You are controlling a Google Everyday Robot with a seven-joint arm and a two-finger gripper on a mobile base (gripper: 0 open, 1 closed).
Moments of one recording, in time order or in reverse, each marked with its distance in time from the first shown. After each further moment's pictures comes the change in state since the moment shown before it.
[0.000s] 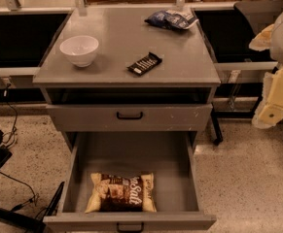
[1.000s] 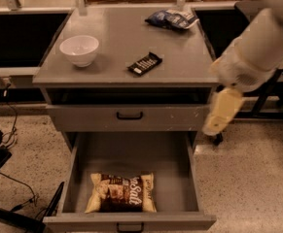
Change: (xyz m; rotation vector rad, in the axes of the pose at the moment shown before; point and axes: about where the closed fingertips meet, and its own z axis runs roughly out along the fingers) arm -0.034 -0.011 0.101 -0.080 -0.088 0.024
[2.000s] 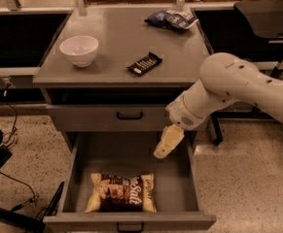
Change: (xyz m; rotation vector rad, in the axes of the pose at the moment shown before) arm -0.055 0.019 0.185 -0.157 -0.213 0.074
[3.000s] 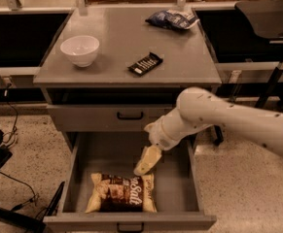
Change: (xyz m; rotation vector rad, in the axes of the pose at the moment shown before) arm -0.004 0.022 0.106 -0.112 -0.103 -0.015
